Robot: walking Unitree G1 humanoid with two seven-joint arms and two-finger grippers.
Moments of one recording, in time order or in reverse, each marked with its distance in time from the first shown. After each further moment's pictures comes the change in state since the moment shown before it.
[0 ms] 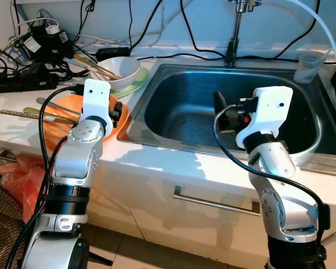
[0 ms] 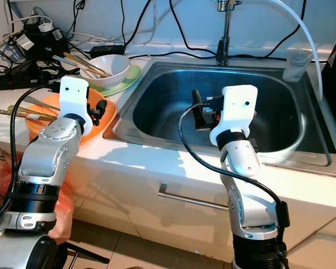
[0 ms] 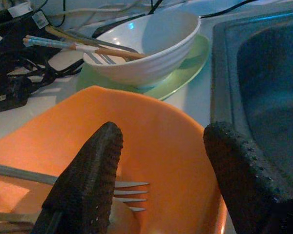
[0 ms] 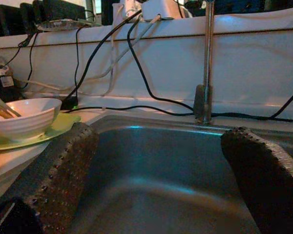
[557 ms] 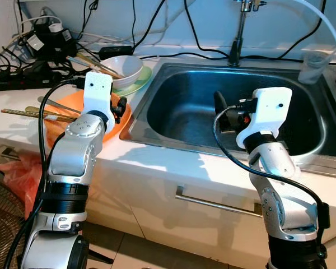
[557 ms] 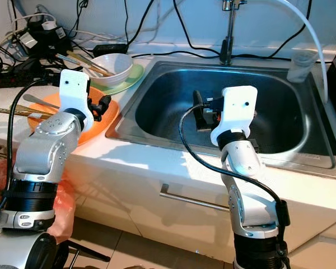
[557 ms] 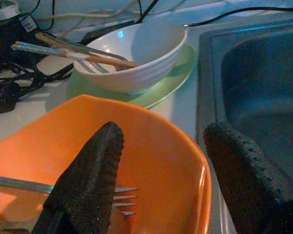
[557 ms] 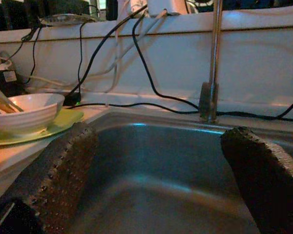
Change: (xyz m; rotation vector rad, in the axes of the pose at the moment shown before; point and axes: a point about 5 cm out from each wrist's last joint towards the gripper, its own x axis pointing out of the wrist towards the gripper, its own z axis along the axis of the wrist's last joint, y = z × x) left arm -0.007 -0.004 0.013 -0.027 -0.020 -0.069; right arm 0.001 0.000 -0.003 -0.012 0.003 0.006
